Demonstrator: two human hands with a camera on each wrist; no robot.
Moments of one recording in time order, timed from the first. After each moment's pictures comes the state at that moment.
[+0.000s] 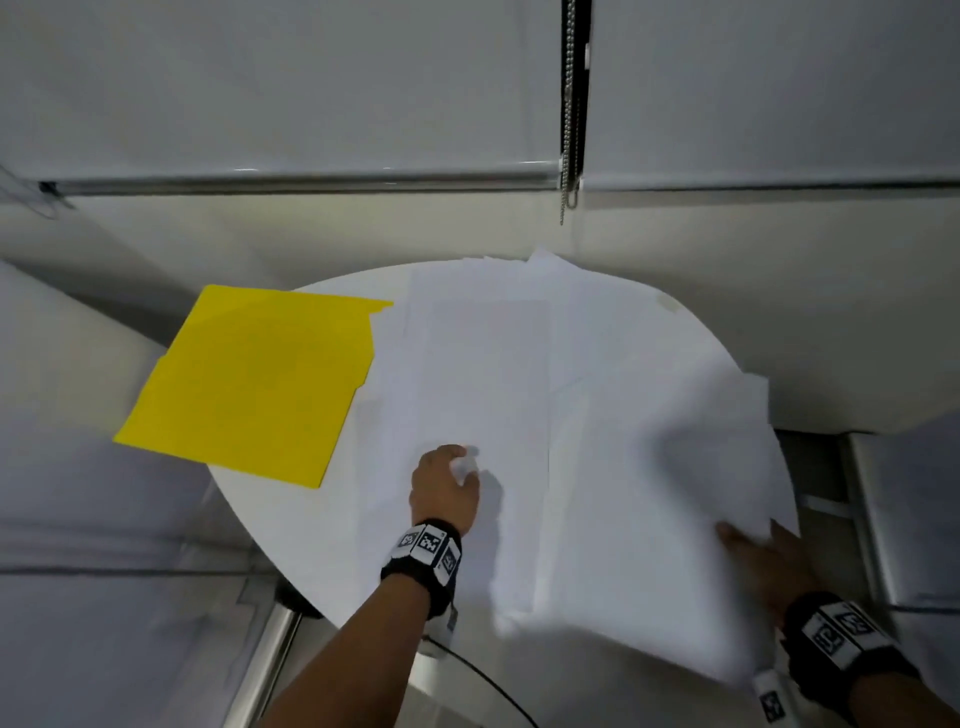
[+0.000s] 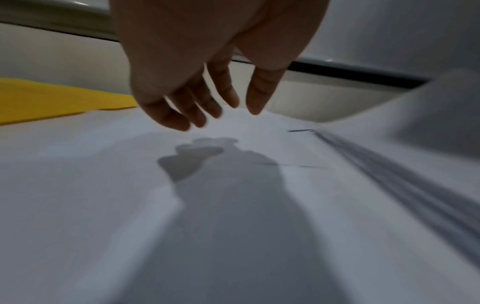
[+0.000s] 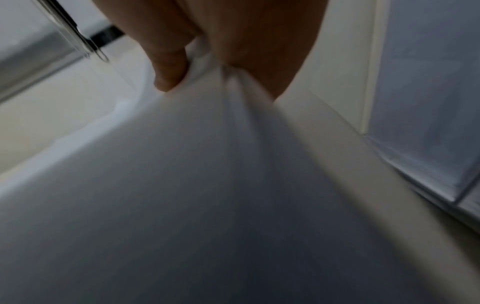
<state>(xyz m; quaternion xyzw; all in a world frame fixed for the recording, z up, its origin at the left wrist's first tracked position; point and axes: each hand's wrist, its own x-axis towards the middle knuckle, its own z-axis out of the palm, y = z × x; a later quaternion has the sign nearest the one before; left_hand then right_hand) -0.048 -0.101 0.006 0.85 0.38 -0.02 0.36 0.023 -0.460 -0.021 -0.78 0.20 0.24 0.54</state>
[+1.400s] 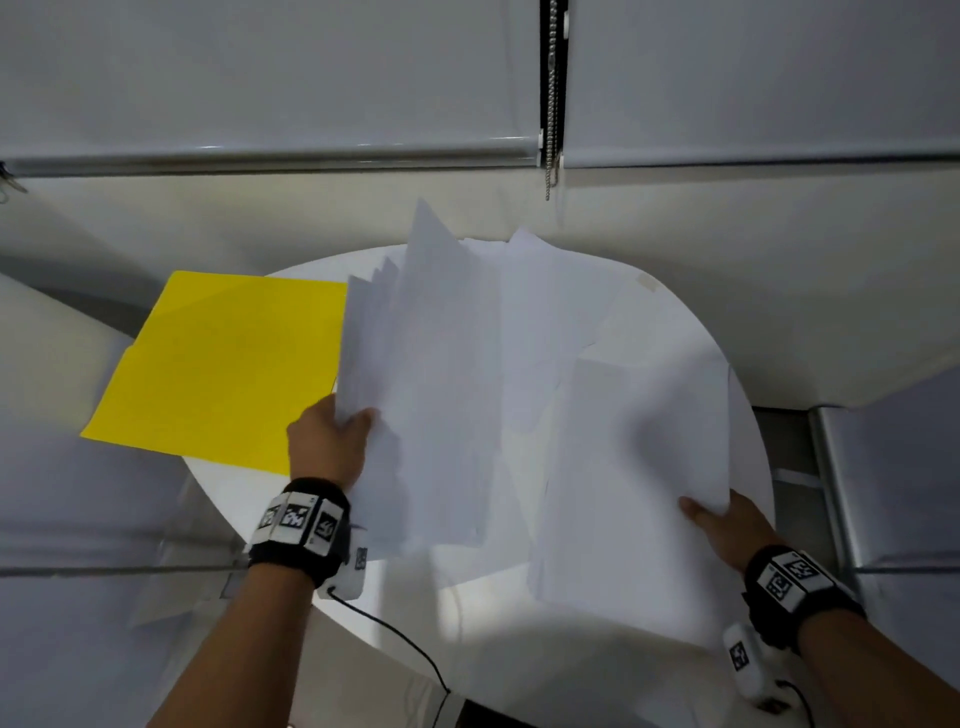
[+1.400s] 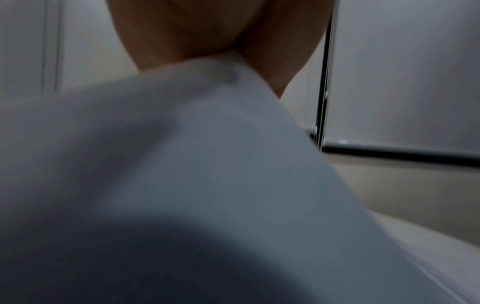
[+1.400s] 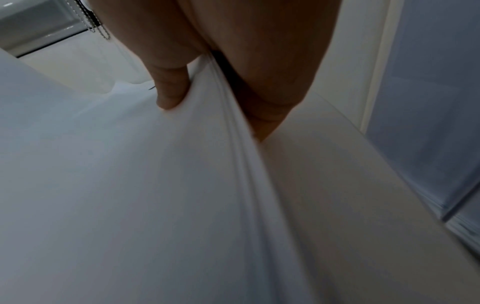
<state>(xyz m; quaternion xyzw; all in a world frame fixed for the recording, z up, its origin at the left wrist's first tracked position) -0.058 -0.023 0.101 0.87 0.39 0.09 0.28 0.028 -0.453 -0.032 -0.83 0.14 0.30 0.44</state>
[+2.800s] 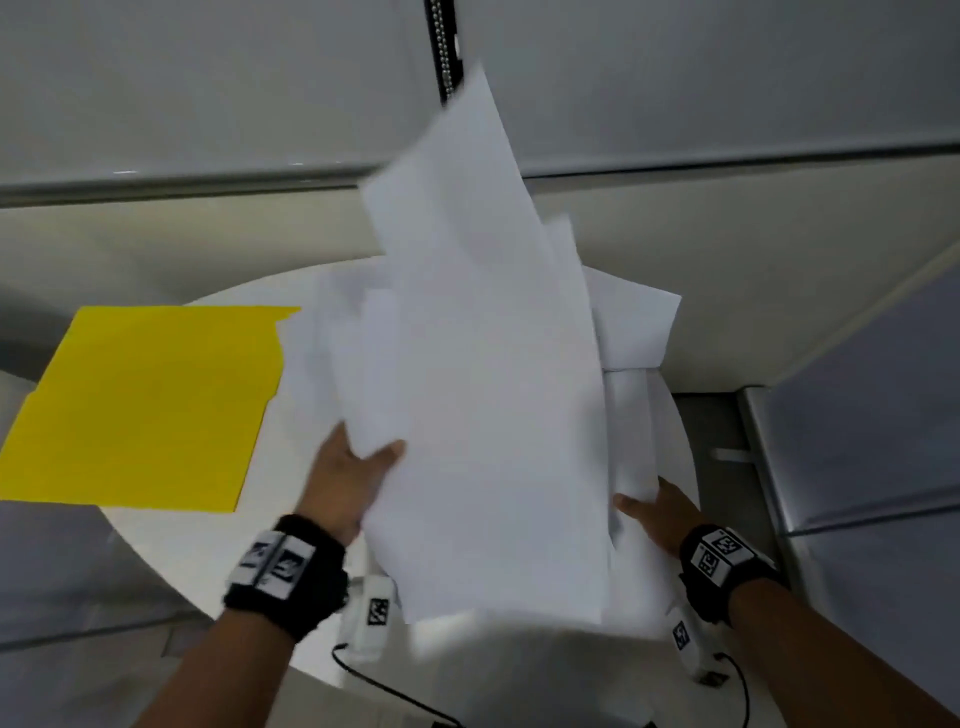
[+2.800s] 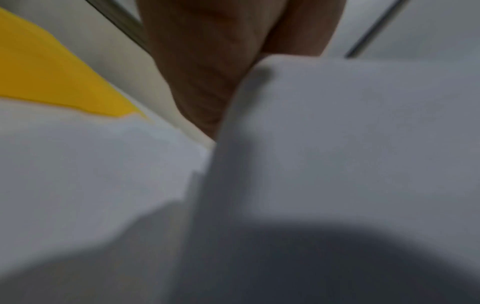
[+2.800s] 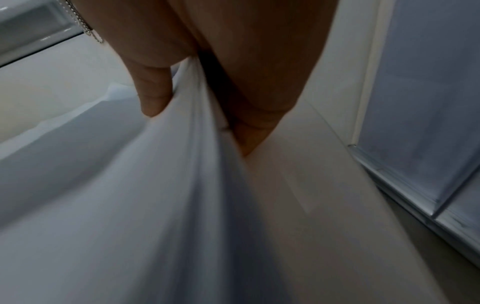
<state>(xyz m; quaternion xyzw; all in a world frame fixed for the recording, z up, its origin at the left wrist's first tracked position) -0.048 -0.103 0.098 0.69 0.30 0.00 0.66 0.025 -0.461 -0.025 -0.83 0.12 0.34 0.43</state>
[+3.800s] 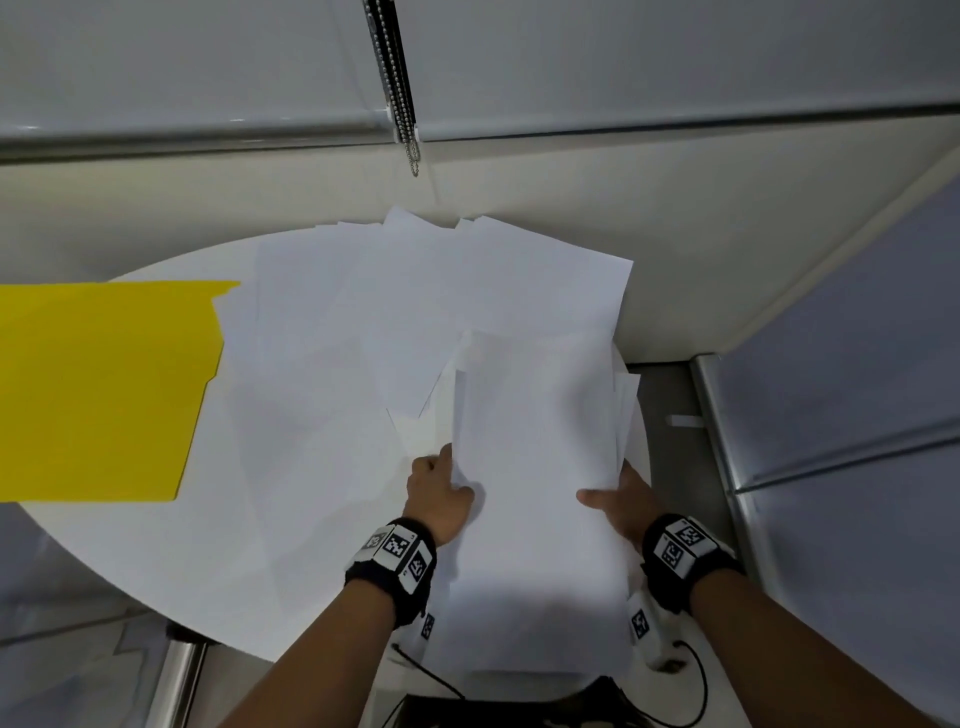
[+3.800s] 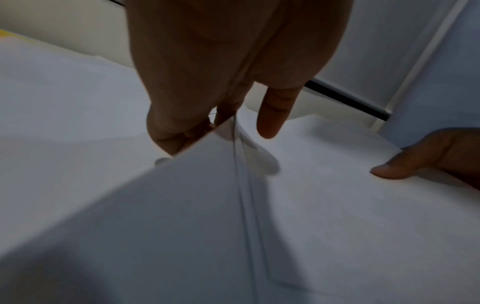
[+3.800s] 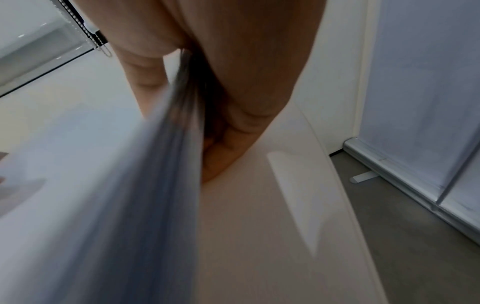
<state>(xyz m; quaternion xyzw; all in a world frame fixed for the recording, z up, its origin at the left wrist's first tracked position) -0.049 -0.212 -0.008 0.83 0.23 -0.29 0.41 -0.009 -0.468 -0.016 -0.74 0.19 0.32 0.55</state>
